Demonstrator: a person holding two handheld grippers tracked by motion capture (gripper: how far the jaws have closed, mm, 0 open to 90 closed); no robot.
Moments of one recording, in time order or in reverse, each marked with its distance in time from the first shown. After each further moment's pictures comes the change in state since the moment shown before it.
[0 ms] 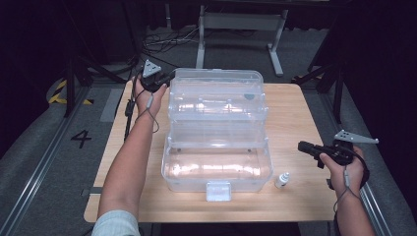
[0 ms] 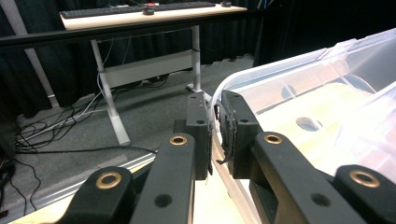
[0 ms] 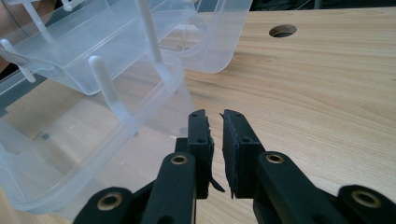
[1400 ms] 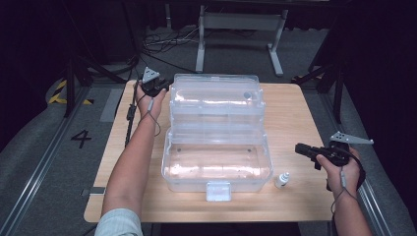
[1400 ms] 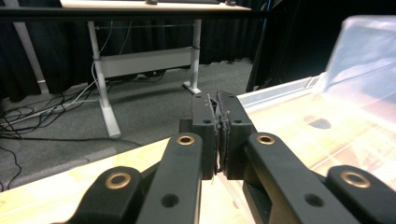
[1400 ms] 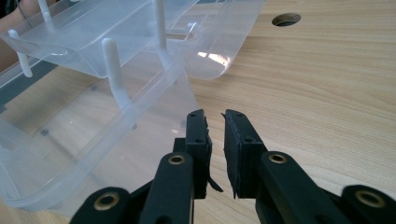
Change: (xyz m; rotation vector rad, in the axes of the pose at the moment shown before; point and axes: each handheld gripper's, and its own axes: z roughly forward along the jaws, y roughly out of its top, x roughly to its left) left arm 0.014 -0.031 0.013 -0.023 -0.022 -0.079; right arm 0.000 -0.006 0.006 0.021 0.003 0.013
